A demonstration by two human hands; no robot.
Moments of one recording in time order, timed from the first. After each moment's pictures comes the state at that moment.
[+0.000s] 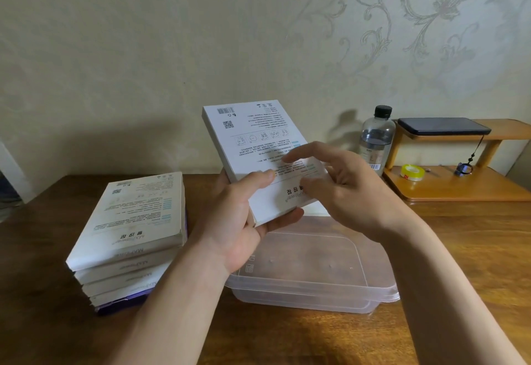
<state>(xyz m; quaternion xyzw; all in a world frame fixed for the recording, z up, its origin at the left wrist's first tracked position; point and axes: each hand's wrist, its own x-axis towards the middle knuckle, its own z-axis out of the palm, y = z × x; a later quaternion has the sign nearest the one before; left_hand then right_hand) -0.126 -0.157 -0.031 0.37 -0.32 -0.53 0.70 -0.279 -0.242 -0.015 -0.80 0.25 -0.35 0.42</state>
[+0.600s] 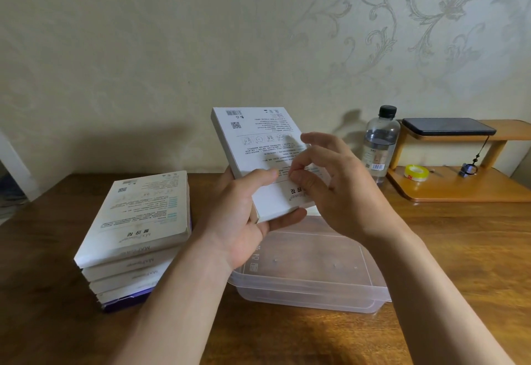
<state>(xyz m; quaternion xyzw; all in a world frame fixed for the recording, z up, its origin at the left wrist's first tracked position) -0.122 -0.156 -0.027 0.37 -0.32 -0.53 0.70 -0.263 -0.237 -0.023 -0.83 0.28 -0.42 0.24</state>
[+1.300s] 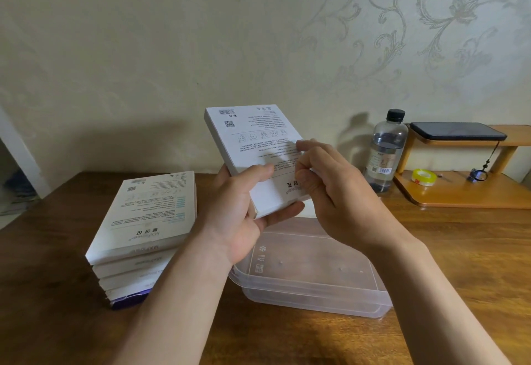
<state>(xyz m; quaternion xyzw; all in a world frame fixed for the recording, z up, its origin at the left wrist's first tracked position) -0.111 -0.156 -0.025 0.37 -0.31 -0.51 0.71 -0.255 -0.234 -0.028 -0.87 0.22 -0.41 0.16</state>
